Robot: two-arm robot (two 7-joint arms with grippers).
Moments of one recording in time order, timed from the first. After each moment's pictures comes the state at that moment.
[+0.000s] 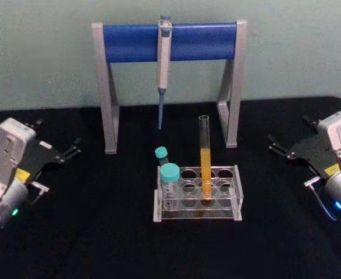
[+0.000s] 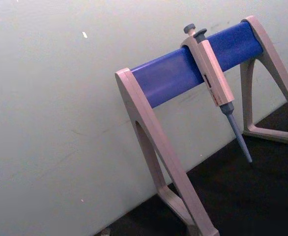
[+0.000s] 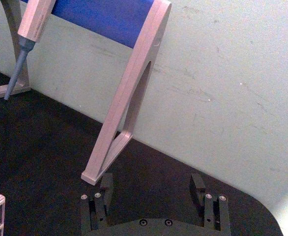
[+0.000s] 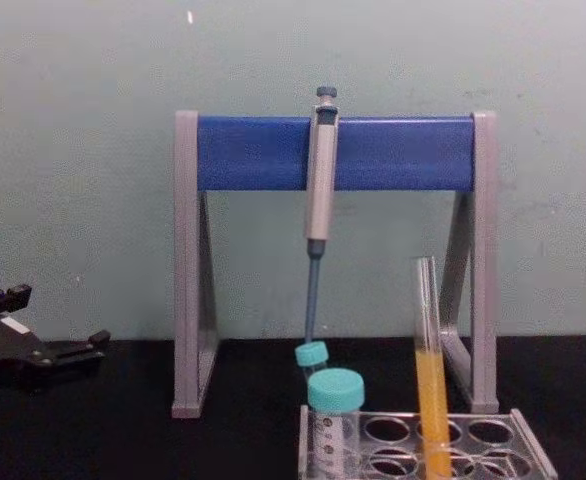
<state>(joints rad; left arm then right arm) -0.20 0.60 0.45 -1.41 -0.25 -0.12 0.03 0.20 0.60 -0.45 -1.41 0.25 -0.12 -0.03</state>
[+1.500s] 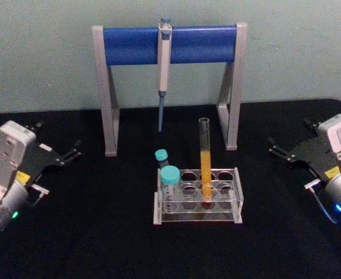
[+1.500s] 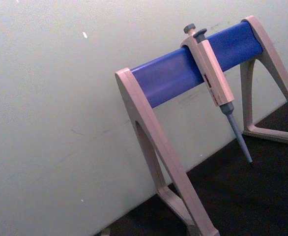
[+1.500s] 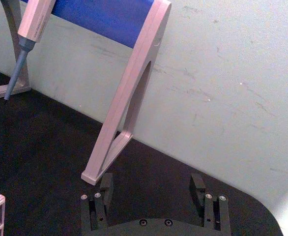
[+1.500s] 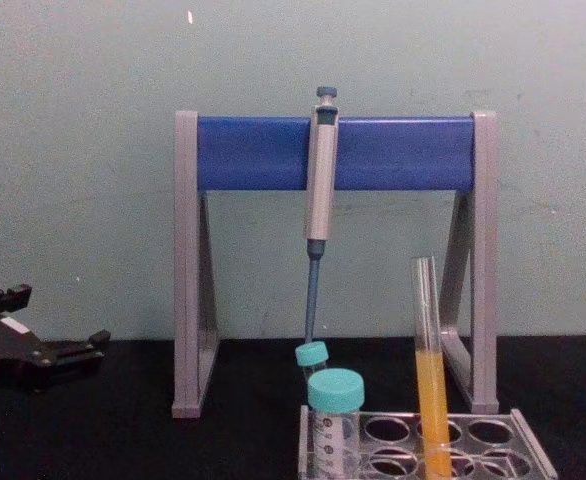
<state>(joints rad) -0.20 0.60 0.45 -1.41 -0.25 -0.12 0.03 0.20 0.60 -0.45 -1.41 0.25 -0.12 -0.03</state>
